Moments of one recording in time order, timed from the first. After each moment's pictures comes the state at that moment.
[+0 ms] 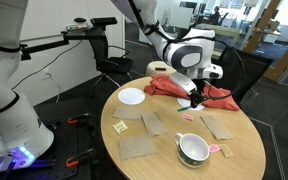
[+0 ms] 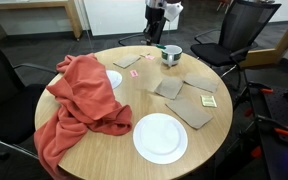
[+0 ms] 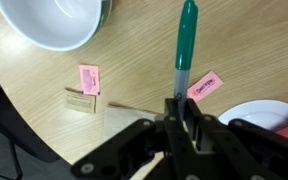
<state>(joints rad) -0.09 0.51 -0.07 -1.83 -0.08 2.56 -0.07</state>
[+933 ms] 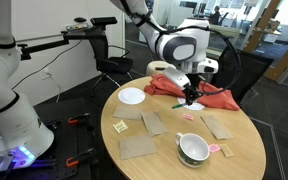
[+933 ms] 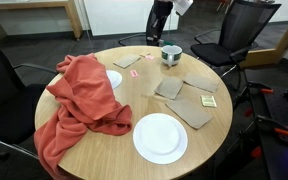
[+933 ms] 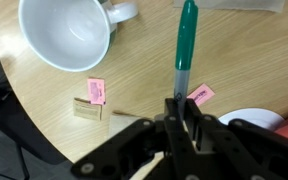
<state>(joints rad) -0.09 0.38 -0.08 -1.97 -0.09 2.56 -0.06</state>
